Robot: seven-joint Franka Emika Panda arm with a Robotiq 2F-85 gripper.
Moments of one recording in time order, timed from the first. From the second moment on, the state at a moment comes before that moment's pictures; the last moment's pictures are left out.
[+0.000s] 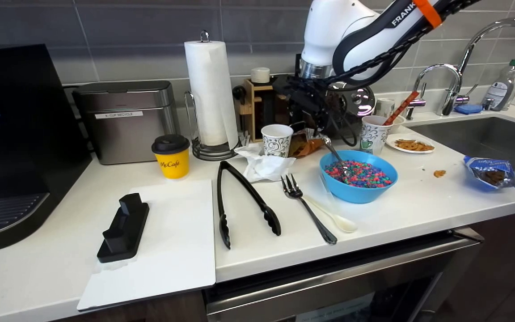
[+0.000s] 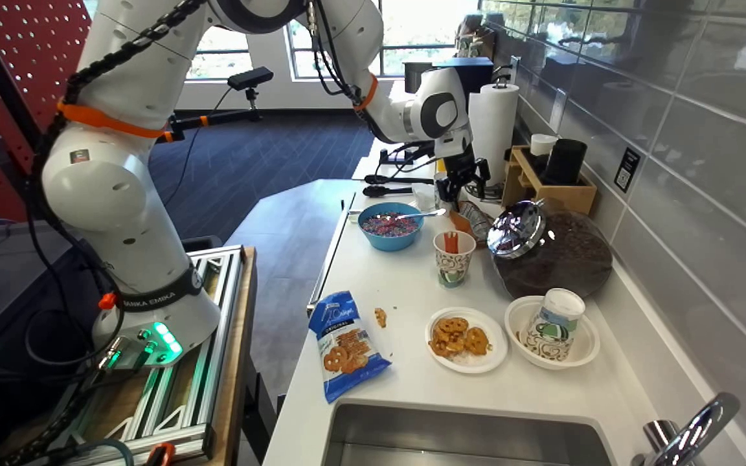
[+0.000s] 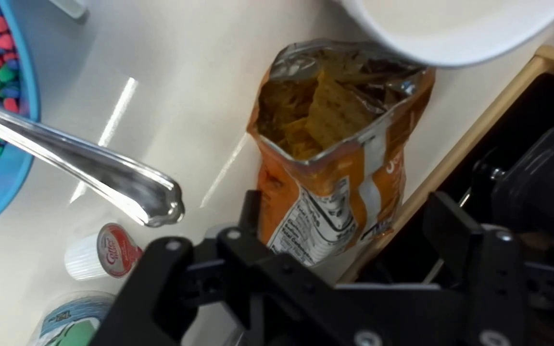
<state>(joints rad) 0.37 0.62 -0.07 -1.78 -0.38 2.61 1.95</state>
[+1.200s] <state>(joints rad) 0.33 0.61 -0.06 -1.70 -0.21 2.48 1.81</state>
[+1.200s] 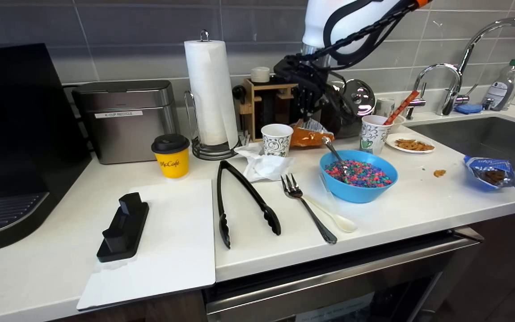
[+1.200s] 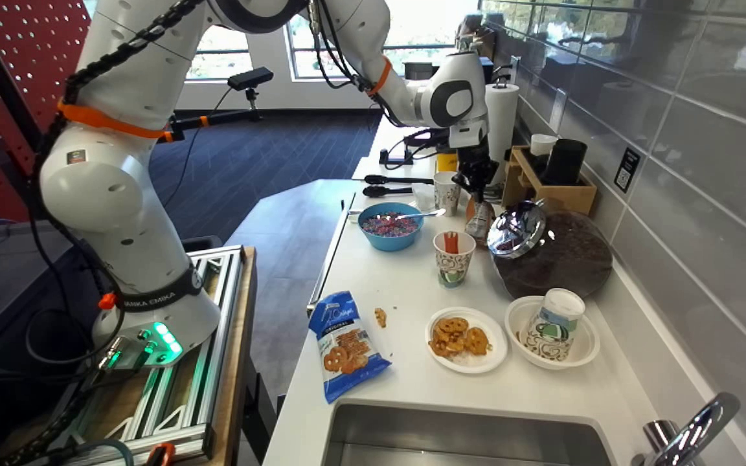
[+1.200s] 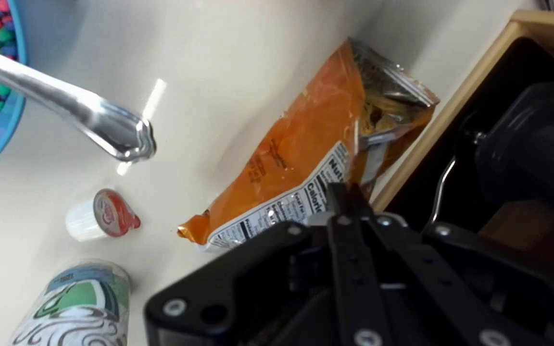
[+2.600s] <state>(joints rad) 0.21 0.28 0.02 -1.91 0.04 2.15 1.83</state>
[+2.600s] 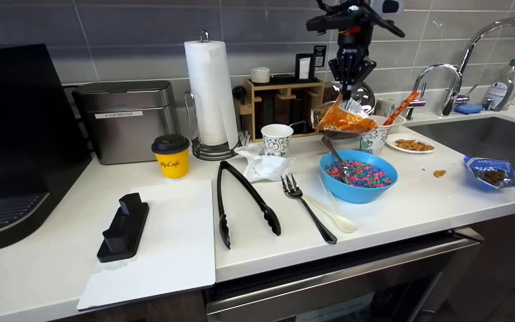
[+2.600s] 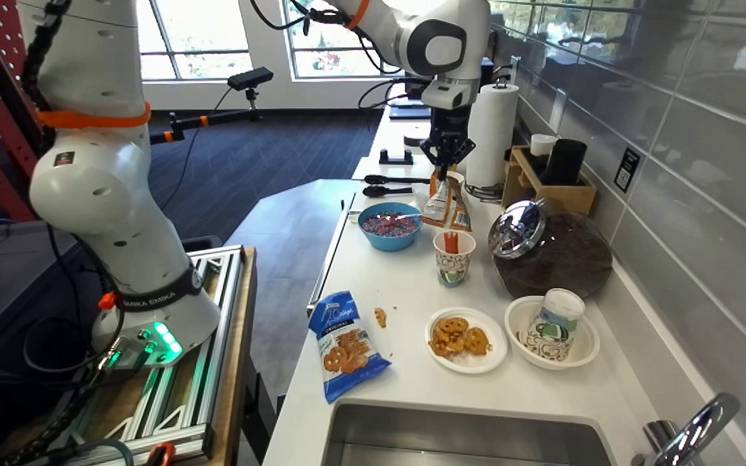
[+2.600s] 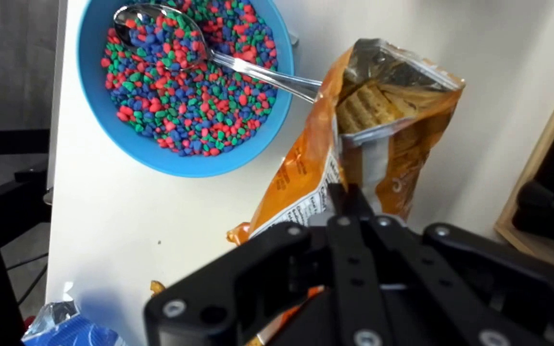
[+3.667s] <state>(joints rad) 0.05 -0.14 0.02 -2.26 0.10 2.03 1.88</state>
